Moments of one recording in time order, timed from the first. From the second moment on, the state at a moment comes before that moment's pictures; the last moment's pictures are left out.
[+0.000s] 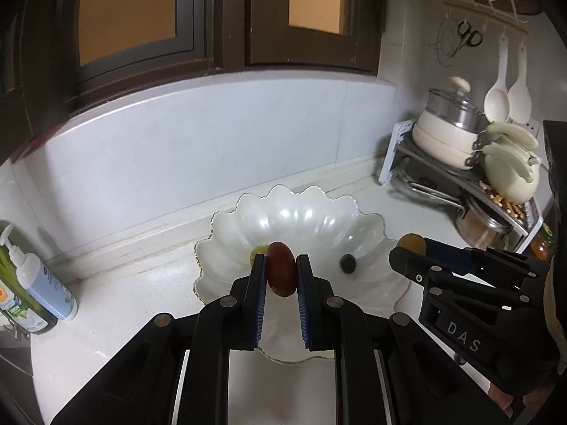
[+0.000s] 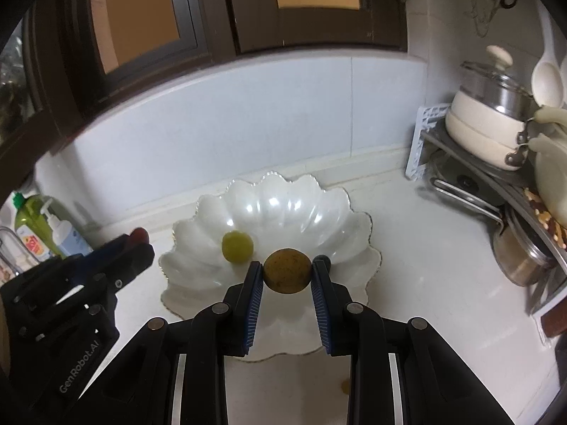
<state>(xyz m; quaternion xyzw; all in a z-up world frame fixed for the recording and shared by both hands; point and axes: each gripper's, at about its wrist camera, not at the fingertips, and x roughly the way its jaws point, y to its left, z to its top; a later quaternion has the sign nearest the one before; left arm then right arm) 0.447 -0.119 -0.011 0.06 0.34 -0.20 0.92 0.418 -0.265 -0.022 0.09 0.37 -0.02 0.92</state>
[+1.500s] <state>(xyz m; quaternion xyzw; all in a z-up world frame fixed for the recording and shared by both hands) 0.521 -0.137 -0.084 0.12 0.47 -0.18 0.86 0.482 -0.274 -0.094 0.07 0.51 -0.03 0.86</state>
